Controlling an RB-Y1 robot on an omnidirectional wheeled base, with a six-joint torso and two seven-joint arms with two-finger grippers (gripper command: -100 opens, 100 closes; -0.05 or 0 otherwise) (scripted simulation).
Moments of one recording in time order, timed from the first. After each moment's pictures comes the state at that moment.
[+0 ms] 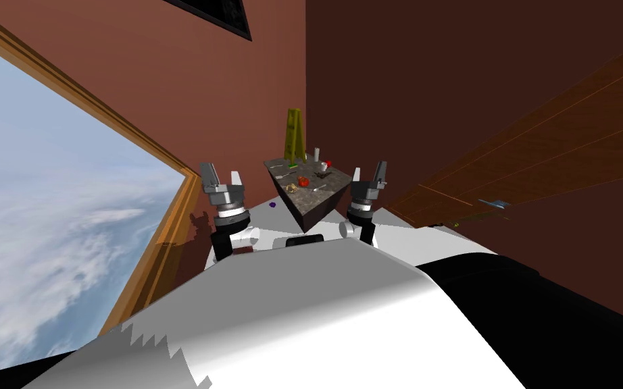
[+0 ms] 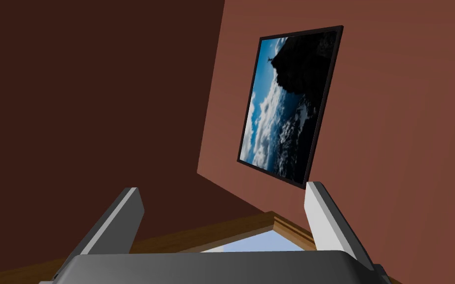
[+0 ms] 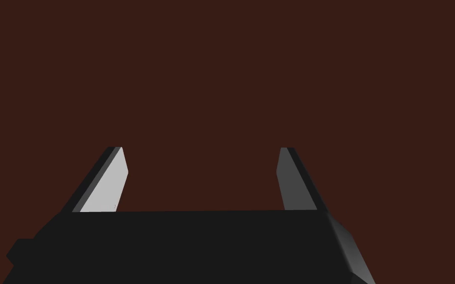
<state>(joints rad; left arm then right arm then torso) 0.37 0.10 -0.04 -2.23 0.11 -0.53 -0.17 0.50 0.03 0.07 -2.36 -0.04 -0.58 -0.06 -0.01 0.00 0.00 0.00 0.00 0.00</state>
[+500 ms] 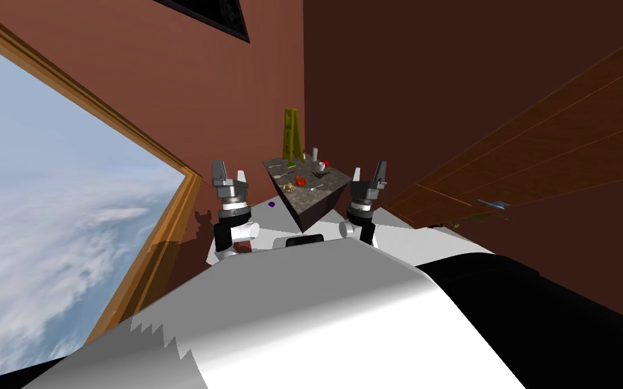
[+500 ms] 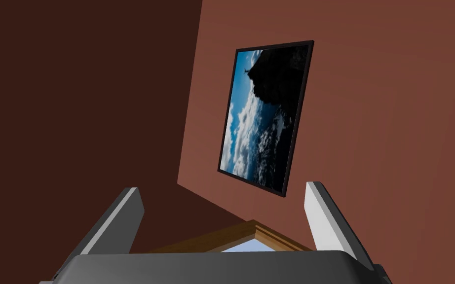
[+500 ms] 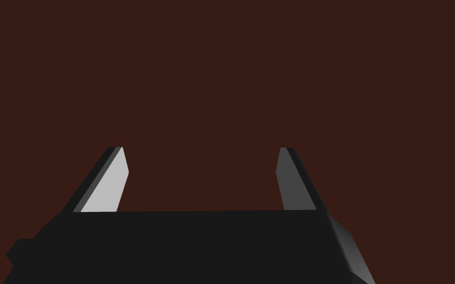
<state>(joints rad) 0.29 0.13 -0.01 -2.19 0.15 -0.41 -0.17 0.50 0.03 0.07 -2.36 -0.04 -0.58 -0.06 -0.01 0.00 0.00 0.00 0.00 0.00</state>
